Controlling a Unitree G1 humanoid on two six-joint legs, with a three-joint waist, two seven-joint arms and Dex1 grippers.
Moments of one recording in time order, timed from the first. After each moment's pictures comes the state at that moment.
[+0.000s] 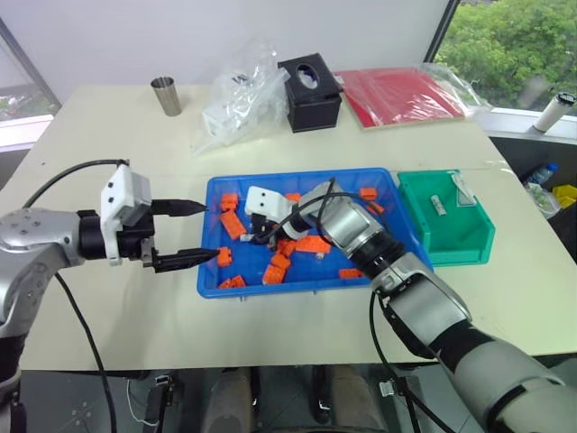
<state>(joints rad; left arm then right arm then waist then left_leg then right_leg) -0.27 0.98 0.22 -0.31 -0.69 0.58 -1.15 -1.03 -0.14 0.51 0.61 -0.12 0.48 1.05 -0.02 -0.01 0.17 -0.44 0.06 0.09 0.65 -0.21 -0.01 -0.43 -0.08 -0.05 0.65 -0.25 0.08</state>
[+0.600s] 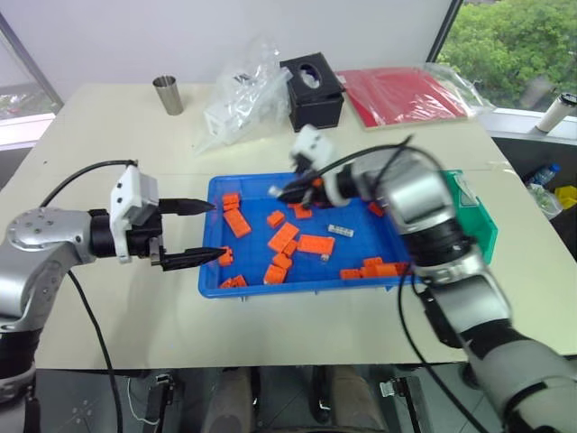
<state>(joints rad) -0.30 0.92 0.17 -0.28 -0.66 0.53 -1.17 -1.01 -0.41 0.21 0.07 0.06 1.06 1.04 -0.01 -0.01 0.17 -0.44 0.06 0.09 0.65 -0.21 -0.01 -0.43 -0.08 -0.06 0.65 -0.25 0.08</state>
